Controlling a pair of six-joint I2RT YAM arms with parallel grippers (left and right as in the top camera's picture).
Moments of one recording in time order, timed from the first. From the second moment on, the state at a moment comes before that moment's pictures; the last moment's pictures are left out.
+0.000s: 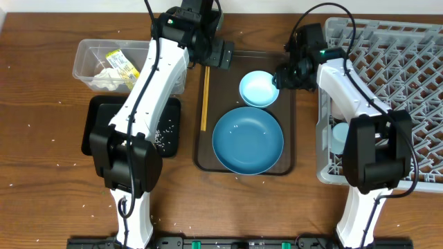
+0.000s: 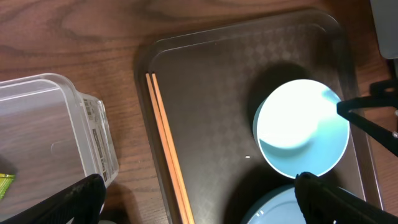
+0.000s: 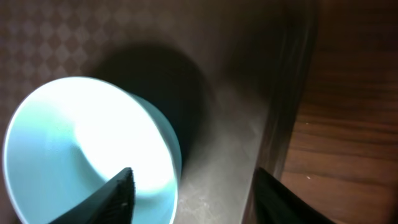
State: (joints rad) left arm -0.33 2.08 2.07 -1.07 0.10 -0.10; right arm 0.20 2.10 1.62 -0.71 -0.17 0.19
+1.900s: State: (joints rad) left arm -0.33 2.08 2.07 -1.08 -0.36 -0.10; right arm -0.13 1.82 1.62 -0.35 0.54 -0.01
